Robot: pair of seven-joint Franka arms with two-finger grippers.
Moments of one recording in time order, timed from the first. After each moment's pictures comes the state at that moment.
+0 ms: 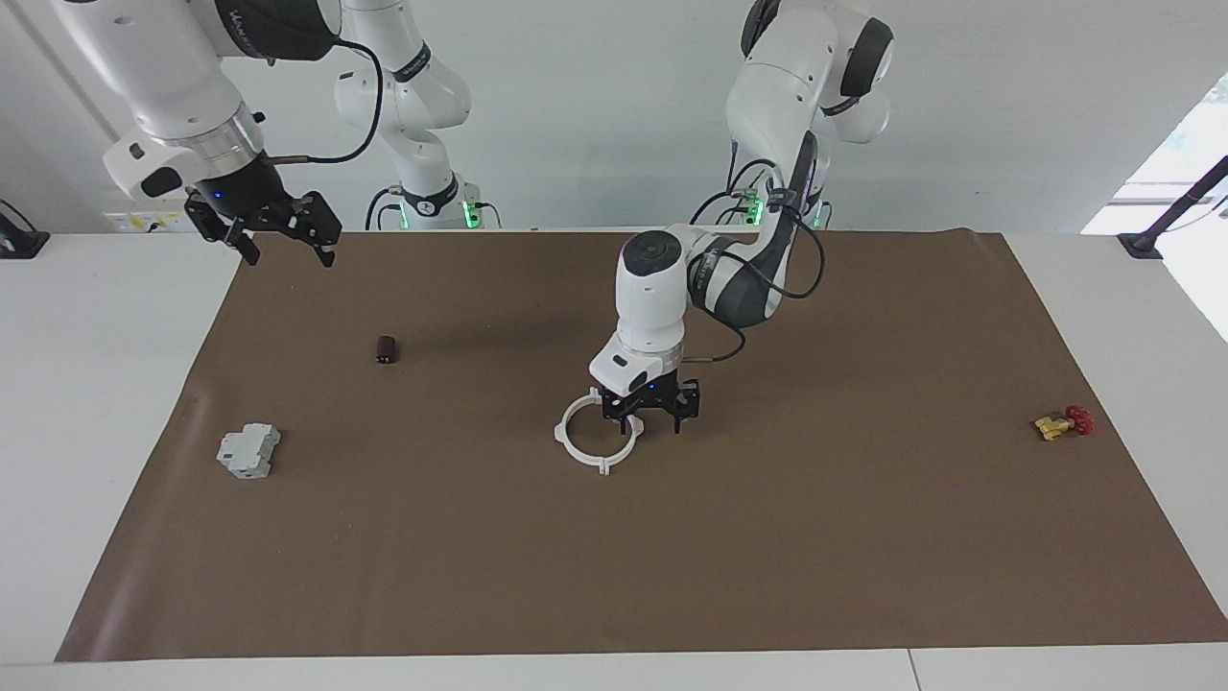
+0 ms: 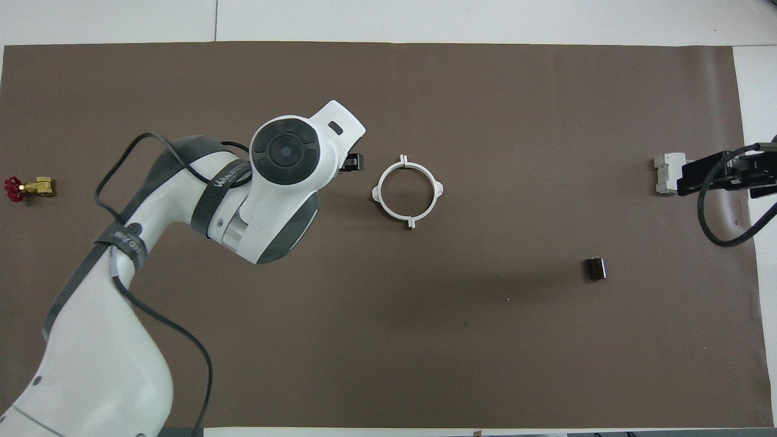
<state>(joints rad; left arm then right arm) -0.52 0.32 -0.01 -1.75 0.18 2.24 -0.60 -0.01 -0.01 -0.02 -1.57 0.00 1.52 0.04</state>
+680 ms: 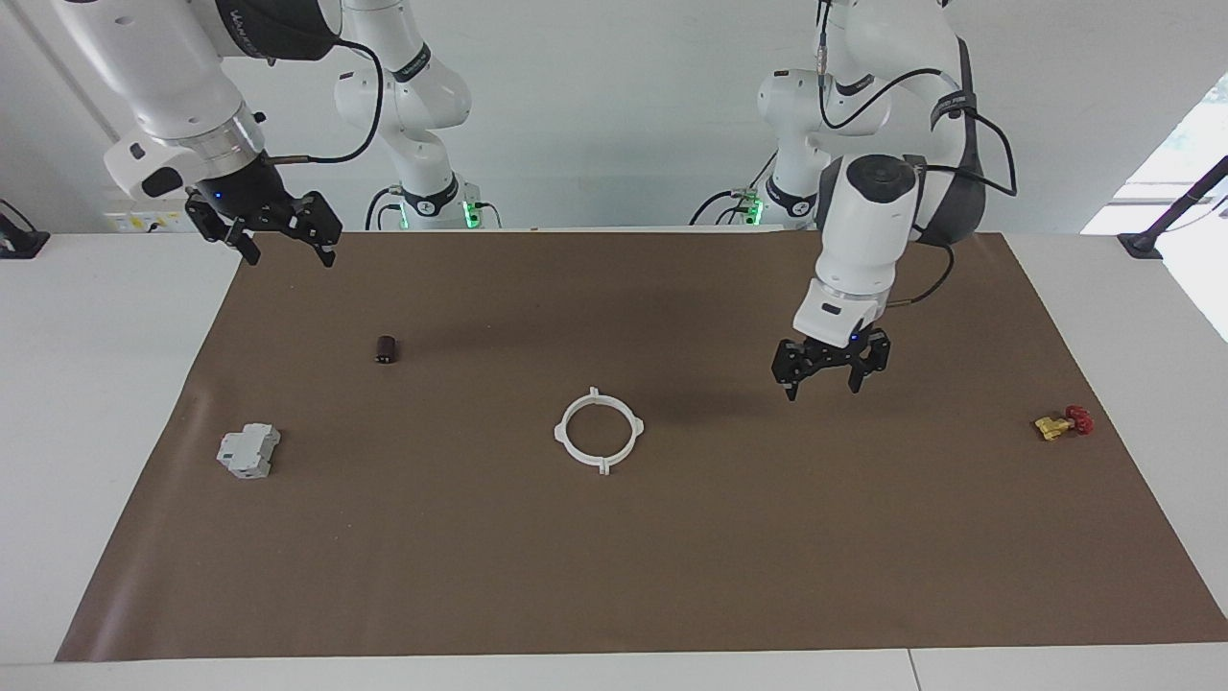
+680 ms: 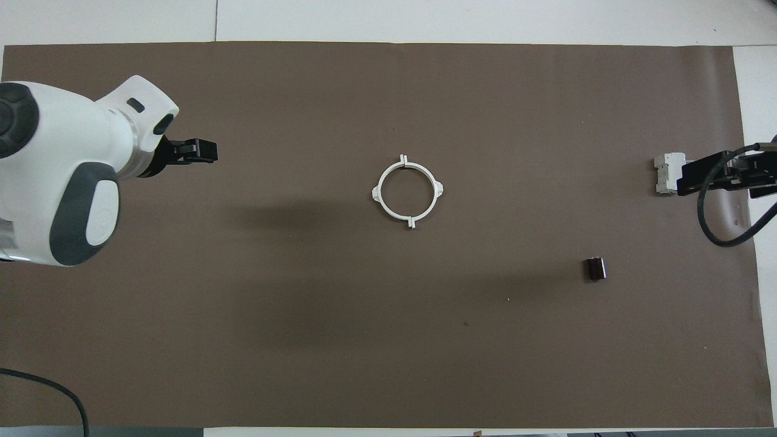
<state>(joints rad) -0.16 0.09 -0.01 -1.90 0.01 2.16 -0.17 -0.01 -0.01 -0.02 -1.57 0.00 1.52 0.04</state>
